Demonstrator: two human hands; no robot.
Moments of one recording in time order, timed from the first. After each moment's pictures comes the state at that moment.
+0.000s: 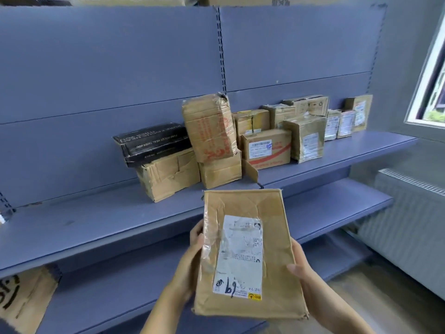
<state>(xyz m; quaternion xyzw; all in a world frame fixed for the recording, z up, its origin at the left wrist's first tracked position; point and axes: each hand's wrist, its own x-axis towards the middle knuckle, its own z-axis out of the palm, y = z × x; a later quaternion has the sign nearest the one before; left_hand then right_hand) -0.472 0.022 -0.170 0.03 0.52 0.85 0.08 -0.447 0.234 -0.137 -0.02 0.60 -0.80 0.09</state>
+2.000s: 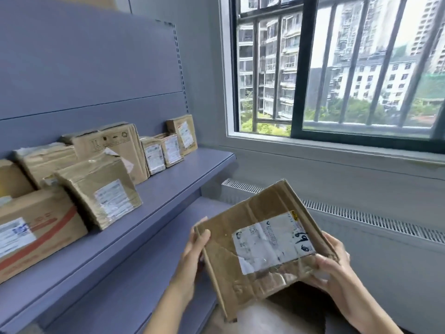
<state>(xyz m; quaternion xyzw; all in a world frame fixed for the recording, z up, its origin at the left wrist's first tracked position) -0.718 0.502 -0.178 0.19 0.61 0.73 0.24 -0.535 0.732 -0.214 0.18 0.58 -0.74 -0.28</state>
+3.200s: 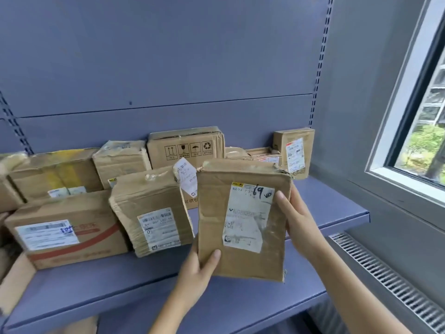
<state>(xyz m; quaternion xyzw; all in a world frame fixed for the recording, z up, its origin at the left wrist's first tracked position) -0.934 0.532 -0.183 0.01 0.77 0.63 -0.07 -1.001 0.748 -0.108 -0.22 0.65 -0.72 -0.04</state>
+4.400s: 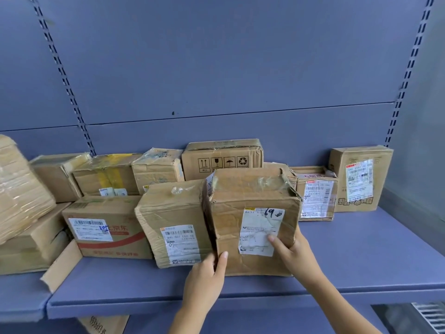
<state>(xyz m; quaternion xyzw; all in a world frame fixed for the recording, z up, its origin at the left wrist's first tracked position) -0.991 0.530 -0.195 -0.21 0.90 0.34 -0.17 -1.109 0.715 -0.185 -0.25 0.73 -0.63 -0.01</state>
